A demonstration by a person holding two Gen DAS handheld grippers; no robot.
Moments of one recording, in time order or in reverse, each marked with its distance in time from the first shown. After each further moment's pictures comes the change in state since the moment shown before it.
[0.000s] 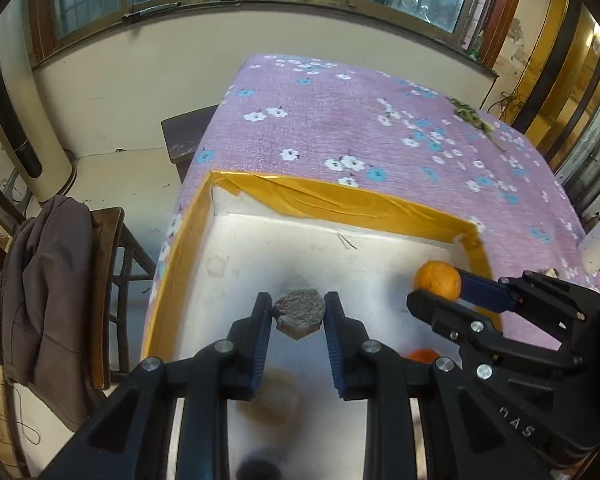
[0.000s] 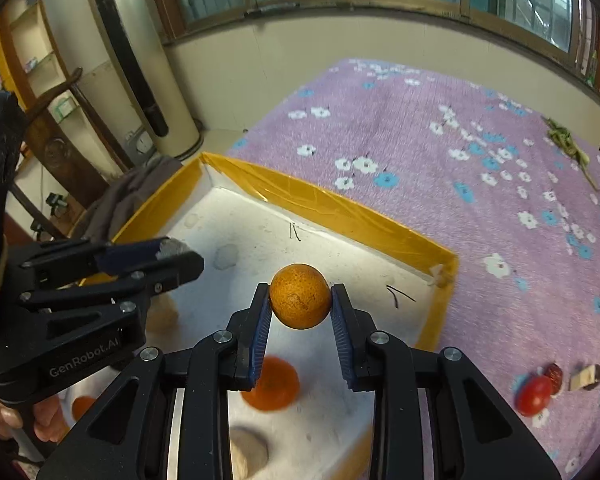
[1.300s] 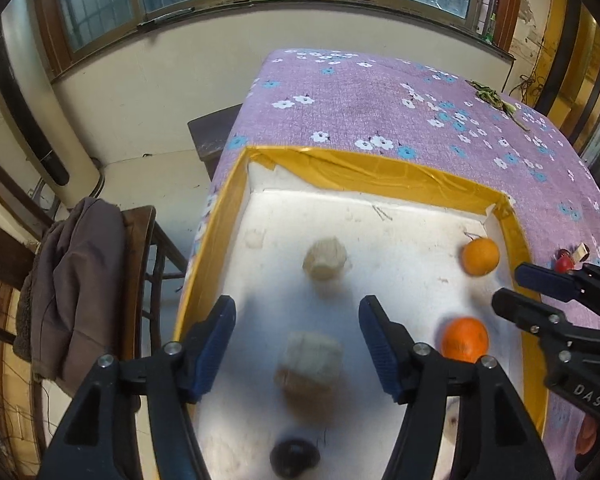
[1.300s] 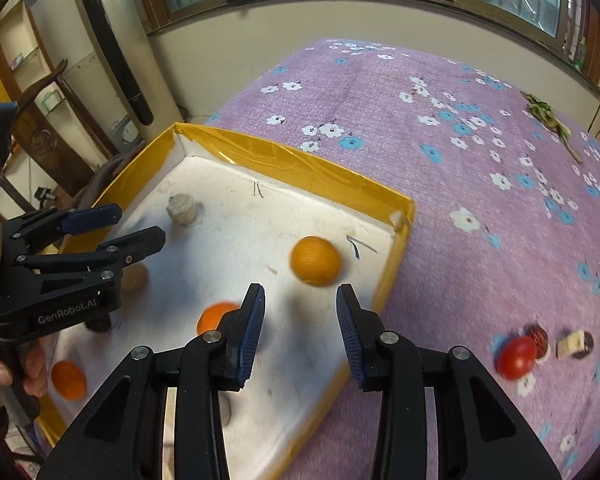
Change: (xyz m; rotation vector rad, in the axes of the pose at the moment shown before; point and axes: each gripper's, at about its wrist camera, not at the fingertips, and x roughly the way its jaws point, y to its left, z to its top) left arm -0.009 0.004 -0.024 0.028 -0.002 0.118; right arm -0.019 -0.018 -0.028 0.021 0.043 -0.047
